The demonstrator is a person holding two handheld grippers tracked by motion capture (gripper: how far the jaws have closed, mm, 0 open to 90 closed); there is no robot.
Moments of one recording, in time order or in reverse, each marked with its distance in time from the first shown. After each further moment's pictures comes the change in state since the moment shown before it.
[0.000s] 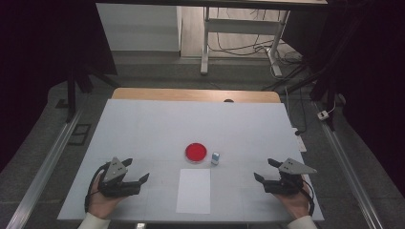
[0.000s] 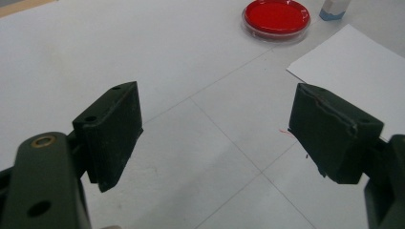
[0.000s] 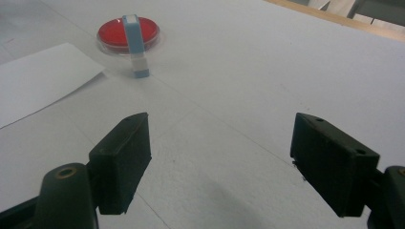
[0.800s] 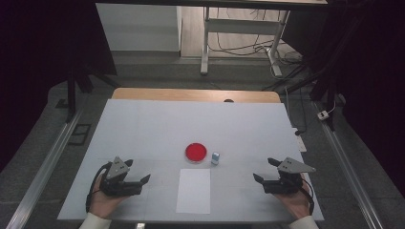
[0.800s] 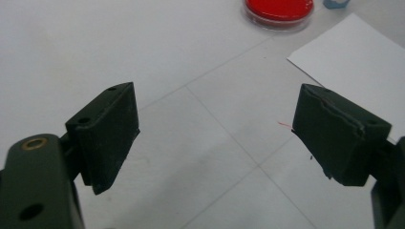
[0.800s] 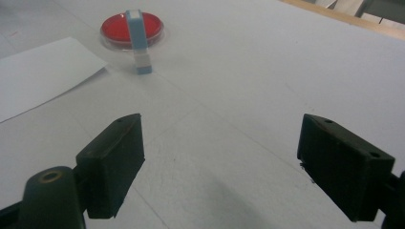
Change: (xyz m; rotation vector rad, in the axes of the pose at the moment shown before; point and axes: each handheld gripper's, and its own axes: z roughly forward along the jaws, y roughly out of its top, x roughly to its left) left arm 0.003 0.001 0.004 0.041 -0.011 -0.039; right arm -0.002 0.001 0.003 0.010 0.022 -0.018
